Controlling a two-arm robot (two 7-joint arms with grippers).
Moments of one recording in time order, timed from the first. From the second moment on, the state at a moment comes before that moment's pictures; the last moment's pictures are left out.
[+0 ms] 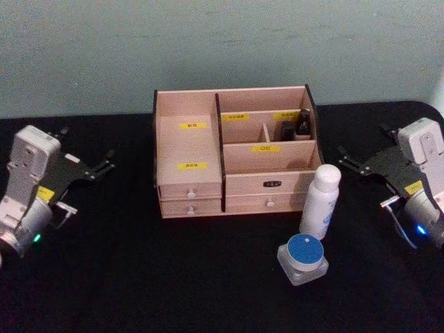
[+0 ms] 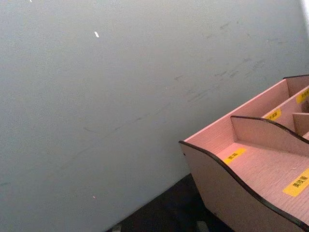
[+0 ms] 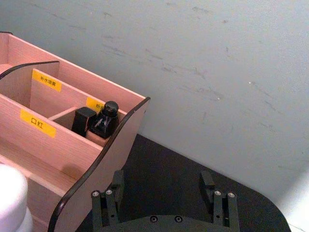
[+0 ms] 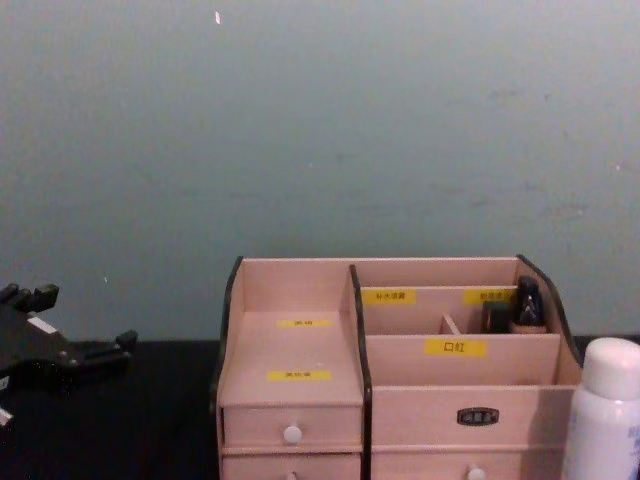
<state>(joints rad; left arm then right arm) -0.20 0.60 0.45 -1.41 -0.25 -0.12 0.03 0.20 0.60 -0.45 -1.41 0.25 -0.12 -0.03</state>
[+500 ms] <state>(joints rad) -0.20 0.60 0.45 -1.41 -0.25 -0.12 0.03 0.20 0.60 -0.45 -1.41 0.25 -0.12 -0.03</state>
